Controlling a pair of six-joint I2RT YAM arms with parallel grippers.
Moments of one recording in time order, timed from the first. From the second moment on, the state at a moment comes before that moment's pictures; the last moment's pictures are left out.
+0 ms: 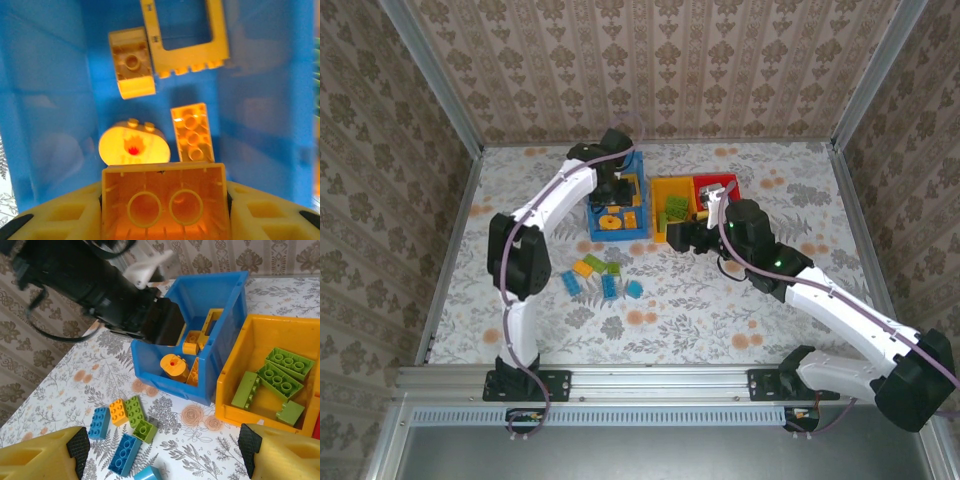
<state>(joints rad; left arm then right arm) -0.52 2.08 1.93 -1.08 -0.07 -0.43 0.61 1.11 0.87 -0.13 -0.09 0.37</state>
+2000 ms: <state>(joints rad) -0.52 2.42 2.34 -1.12 -0.37 -0.69 0.50 1.17 0.86 -0.03 -0.22 0.47</state>
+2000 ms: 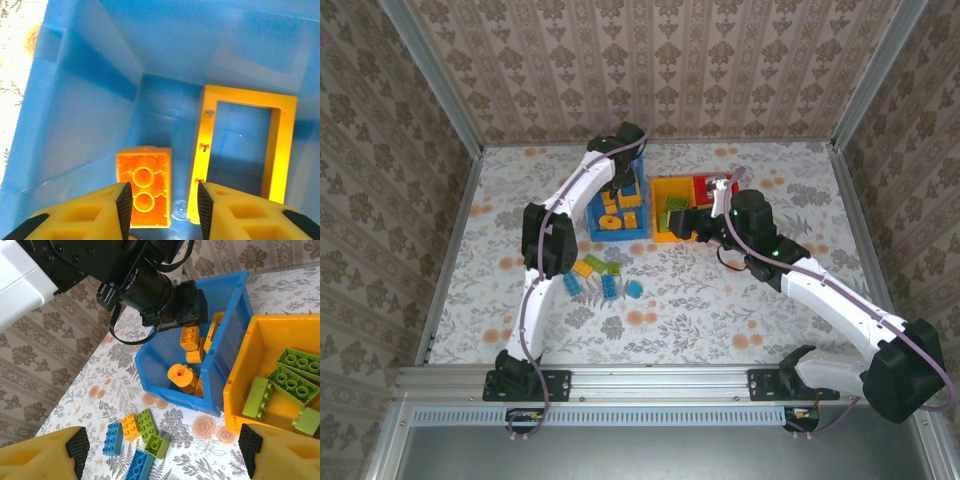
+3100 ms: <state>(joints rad) -0.59 1.02 1.03 -0.96 -0.03 -0.64 0.93 1.57 1.01 -0.37 -0.10 0.07</state>
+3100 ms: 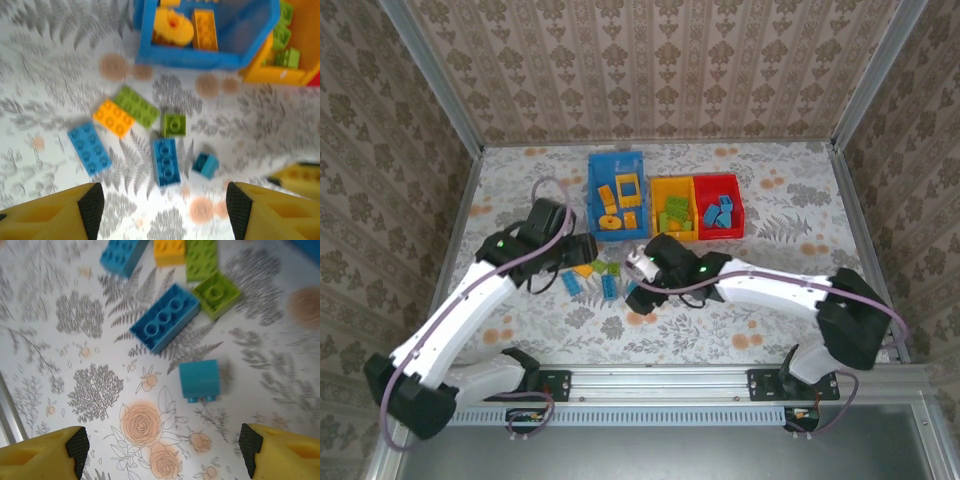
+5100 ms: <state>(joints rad) -0.79 1.63 1.57 -0.63 0.20 -0.45 0.17 2.06 1.66 -0.57 -0.06 0.41</state>
